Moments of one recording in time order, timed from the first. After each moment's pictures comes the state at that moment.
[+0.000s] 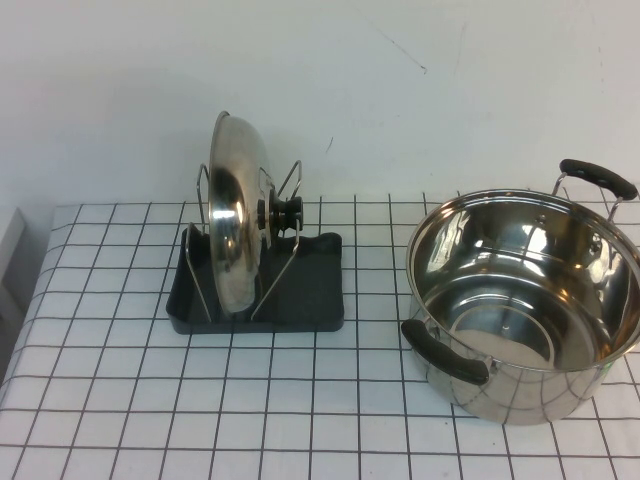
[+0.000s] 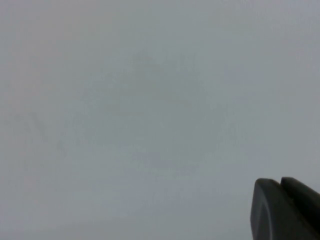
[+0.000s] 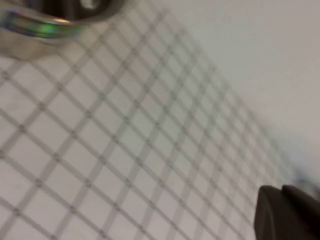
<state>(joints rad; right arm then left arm) 0.78 0.49 -0.78 -0.74 1.30 -0.11 0.04 1.13 -1.07 1.60 0.17 -1.26</state>
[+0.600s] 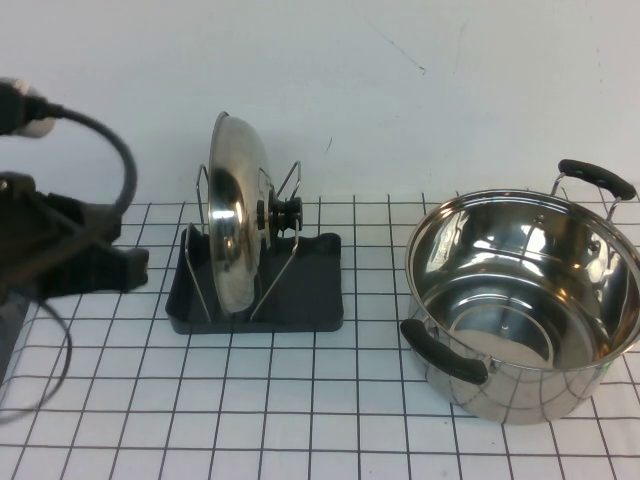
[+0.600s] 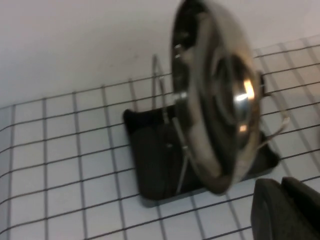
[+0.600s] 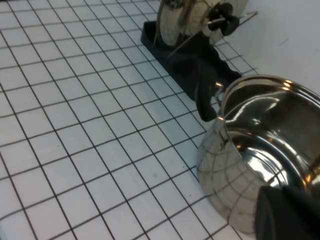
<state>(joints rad) 0.78 0.30 -0.68 -0.01 0.95 -0.33 -0.49 1.00 -0.94 0.11 0.57 -0.23</state>
